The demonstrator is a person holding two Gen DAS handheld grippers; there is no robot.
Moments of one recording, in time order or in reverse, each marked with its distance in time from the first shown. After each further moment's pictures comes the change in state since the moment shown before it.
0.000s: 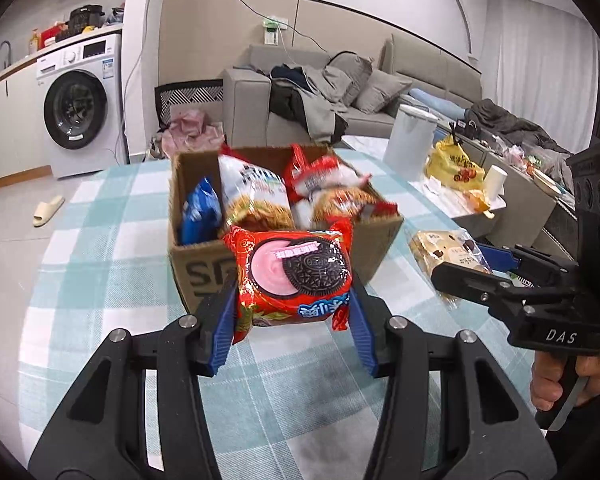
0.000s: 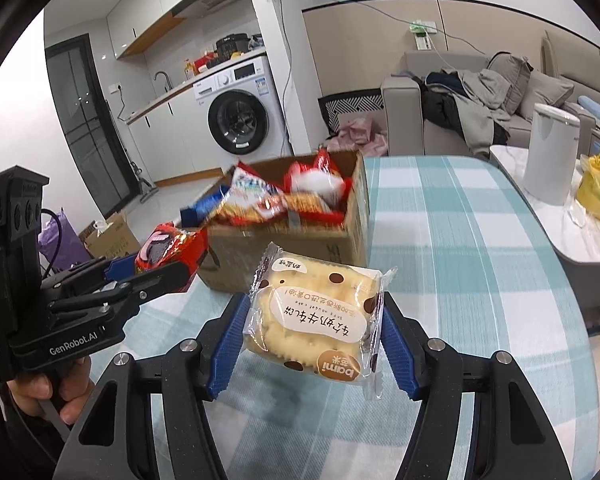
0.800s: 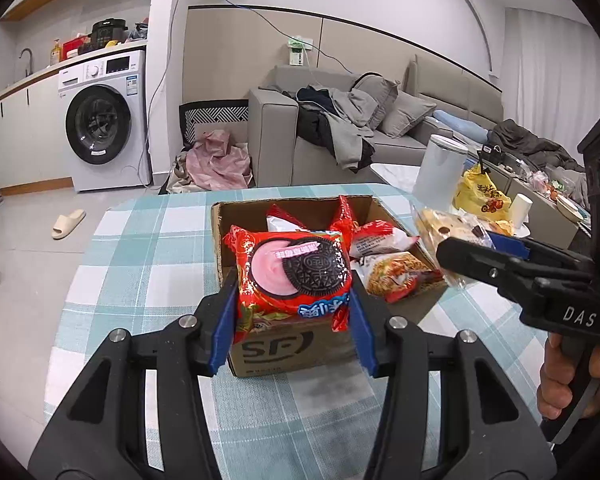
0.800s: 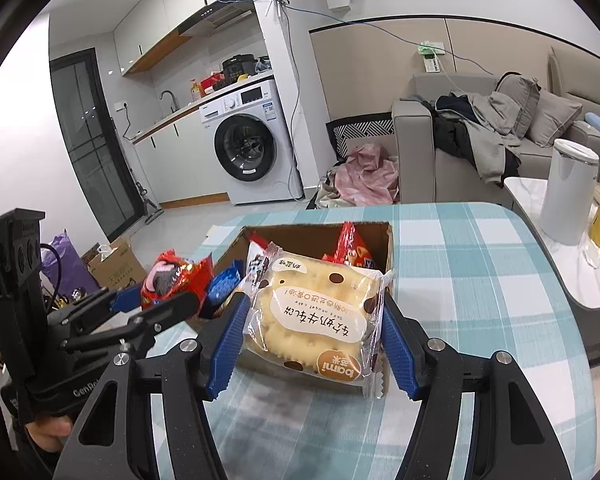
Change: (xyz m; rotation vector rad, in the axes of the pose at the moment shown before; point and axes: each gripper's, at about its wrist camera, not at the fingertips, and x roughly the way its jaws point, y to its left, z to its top) left arm 0.016 0.027 0.055 -0.026 -0.064 0.090; right arm 0.024 0.023 0.071 -0.008 -0.075 0.020
